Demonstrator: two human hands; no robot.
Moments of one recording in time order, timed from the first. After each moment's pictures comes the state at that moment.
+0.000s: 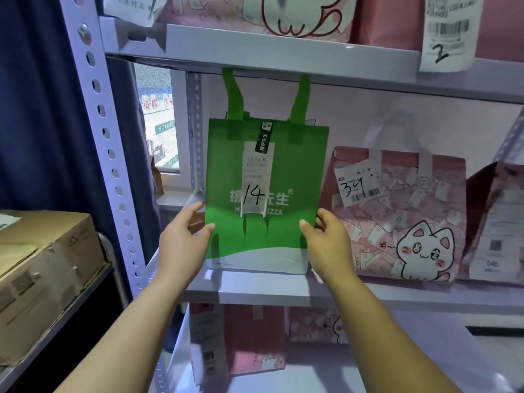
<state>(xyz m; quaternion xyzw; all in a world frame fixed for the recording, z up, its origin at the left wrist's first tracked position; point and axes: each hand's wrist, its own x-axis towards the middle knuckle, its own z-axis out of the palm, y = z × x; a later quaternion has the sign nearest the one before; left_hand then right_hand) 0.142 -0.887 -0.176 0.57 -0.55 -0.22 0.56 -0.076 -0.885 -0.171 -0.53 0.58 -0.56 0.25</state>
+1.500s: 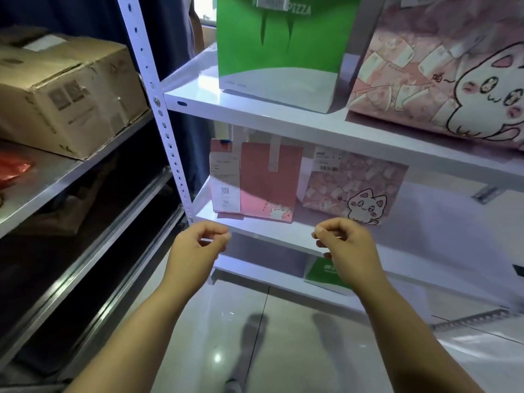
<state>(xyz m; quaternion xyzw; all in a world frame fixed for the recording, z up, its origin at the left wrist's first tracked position) 0.079 -0.673 -0.385 0.67 -0.43 -0.36 0.49 -0.163 -0.728 -0.354 -0.57 0.61 -0.37 0.41</state>
